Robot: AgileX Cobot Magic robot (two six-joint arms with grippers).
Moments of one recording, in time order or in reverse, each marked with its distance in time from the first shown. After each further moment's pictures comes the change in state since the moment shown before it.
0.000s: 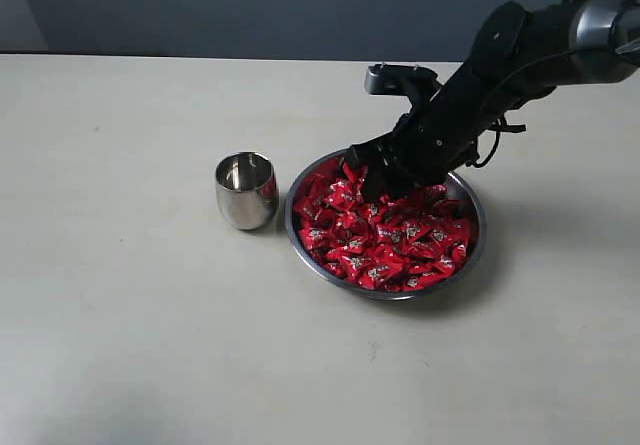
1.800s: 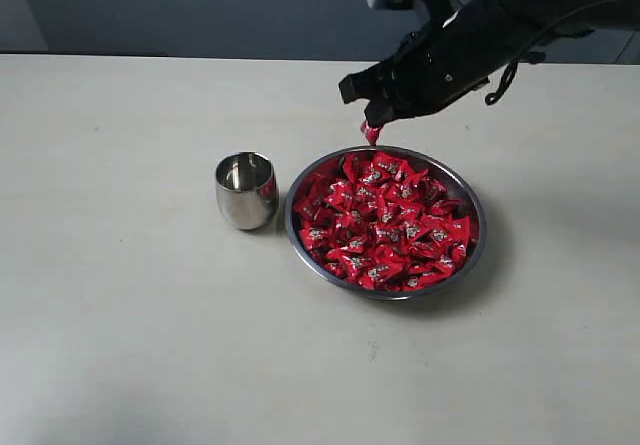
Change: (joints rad) left arm 0.000 0.000 0.000 0.000 0.000 0.000; right arm 0.029 -0.188 -0.020 -0.046 -0.089 0.022
